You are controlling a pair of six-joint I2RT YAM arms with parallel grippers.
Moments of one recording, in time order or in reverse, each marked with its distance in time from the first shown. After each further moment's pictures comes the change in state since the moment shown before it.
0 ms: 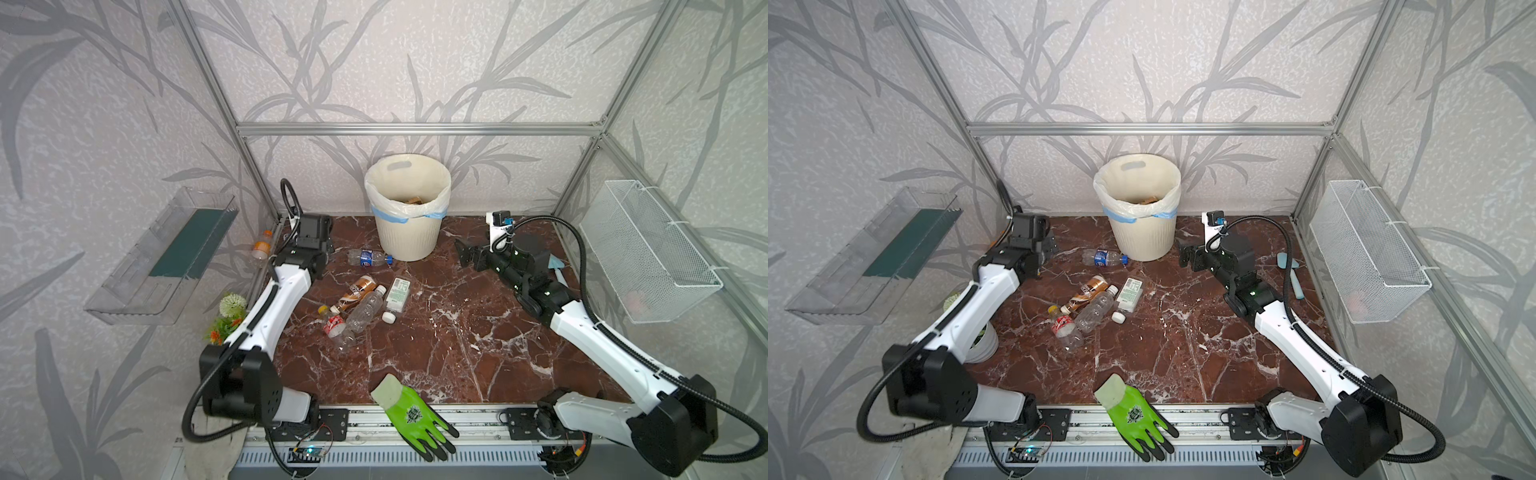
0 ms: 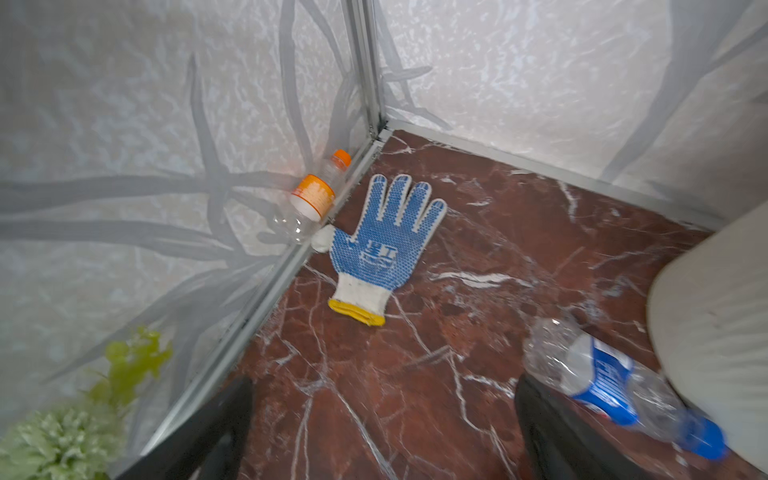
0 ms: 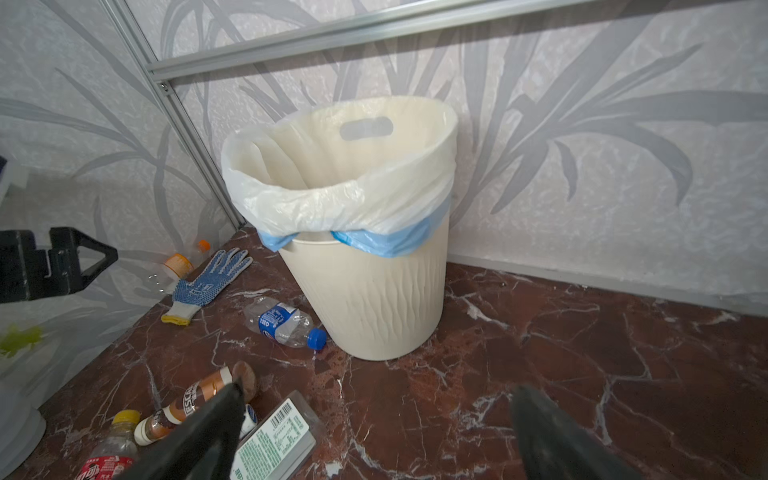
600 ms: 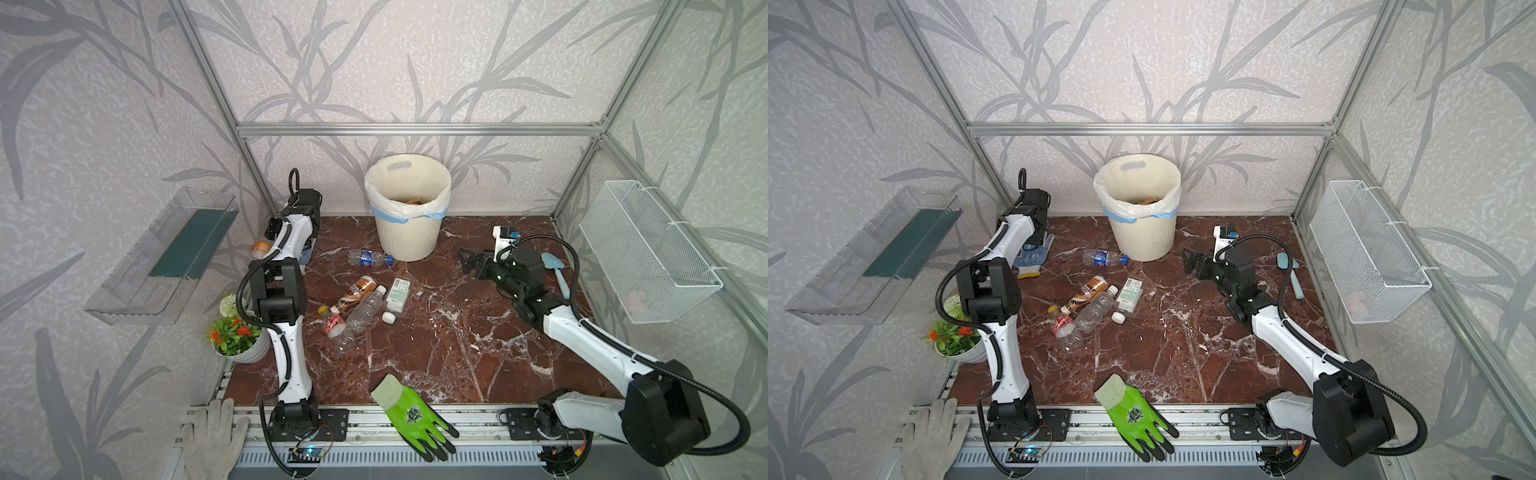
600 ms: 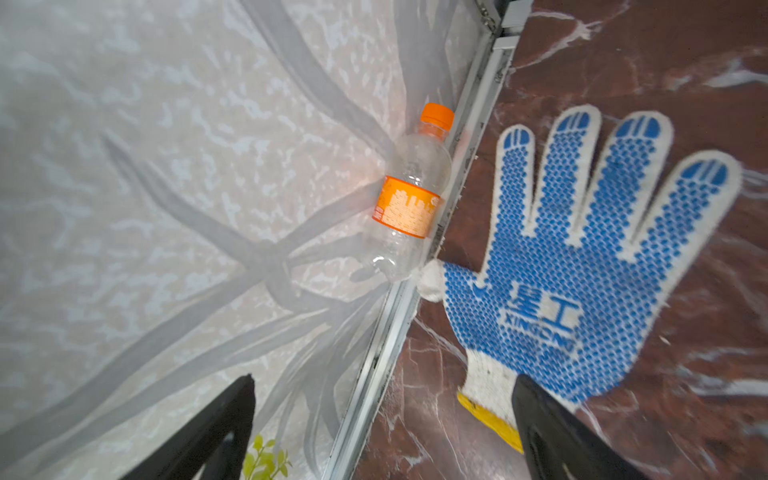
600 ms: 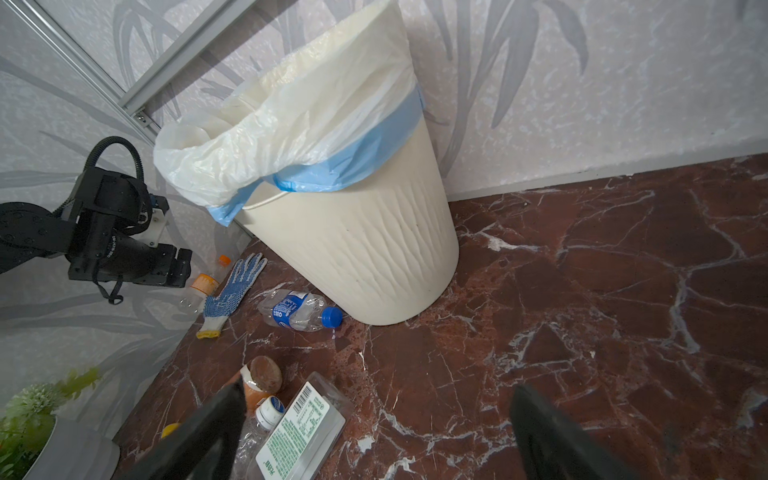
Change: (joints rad) left arm 0.193 0.731 0.710 -0.288 -0.202 0.339; right arm -0.108 0.085 -0.179 0.224 -0.127 0.249
